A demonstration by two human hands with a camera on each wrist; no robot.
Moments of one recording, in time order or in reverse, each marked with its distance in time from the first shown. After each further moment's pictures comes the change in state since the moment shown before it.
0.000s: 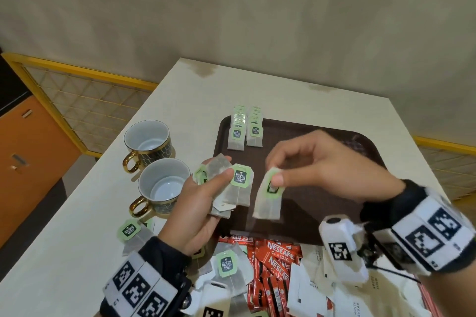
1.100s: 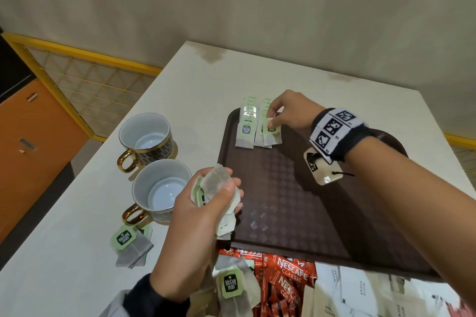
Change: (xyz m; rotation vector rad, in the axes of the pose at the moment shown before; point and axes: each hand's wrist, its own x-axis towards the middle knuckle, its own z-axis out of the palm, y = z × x) left_hand 0.000 -0.012 -0.009 0.359 0.211 0.196; right_hand 0.164 0.088 -0.065 -0.653 0.162 0.273
